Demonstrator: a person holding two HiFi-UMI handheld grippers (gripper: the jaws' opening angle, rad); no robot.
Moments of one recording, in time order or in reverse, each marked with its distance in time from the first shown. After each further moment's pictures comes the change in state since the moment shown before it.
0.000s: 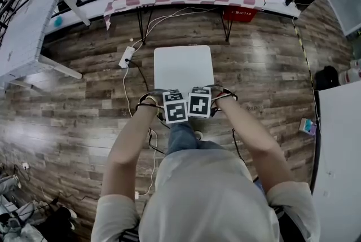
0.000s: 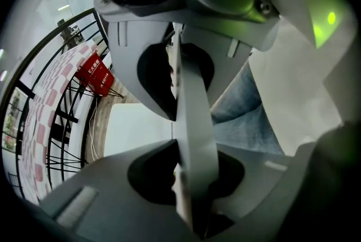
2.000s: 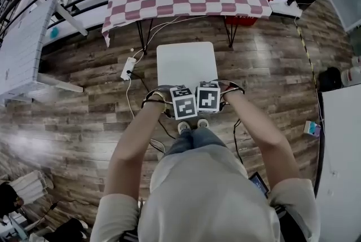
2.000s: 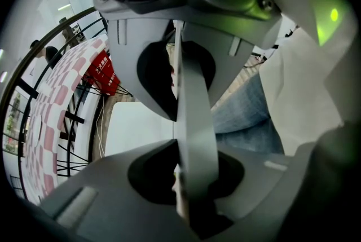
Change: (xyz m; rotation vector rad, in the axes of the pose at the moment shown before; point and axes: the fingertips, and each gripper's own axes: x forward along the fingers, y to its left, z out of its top) left arm -0.008 0.129 -0.020 0.004 0.010 0.002; right arm -0.011 -0.128 0.017 0.006 -0.017 0.002
